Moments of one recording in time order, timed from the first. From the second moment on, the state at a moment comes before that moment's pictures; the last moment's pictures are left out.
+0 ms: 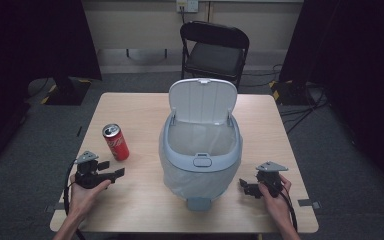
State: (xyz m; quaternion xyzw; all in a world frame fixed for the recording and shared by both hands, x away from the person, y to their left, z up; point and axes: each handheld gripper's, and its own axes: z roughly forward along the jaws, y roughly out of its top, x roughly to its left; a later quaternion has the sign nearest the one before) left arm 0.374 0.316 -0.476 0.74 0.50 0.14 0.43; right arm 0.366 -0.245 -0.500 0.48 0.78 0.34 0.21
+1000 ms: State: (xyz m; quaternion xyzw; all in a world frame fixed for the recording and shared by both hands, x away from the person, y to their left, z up) left arm 0.444 0.301 -0.485 0.74 0.50 0.22 0.40; right arm 0.366 -0.245 -0.500 0.48 0.78 0.34 0.21
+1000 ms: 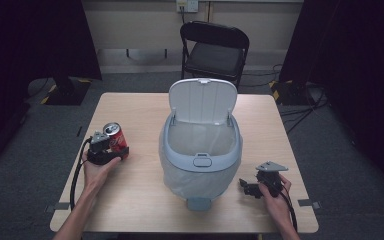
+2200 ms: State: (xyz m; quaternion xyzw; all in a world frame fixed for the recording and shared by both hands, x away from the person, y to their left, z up) left arm 0.396 0.298 -0.426 0.72 0.45 0.21 0.49; right arm 0.366 -0.245 -0.500 0.48 0.78 0.34 0.21
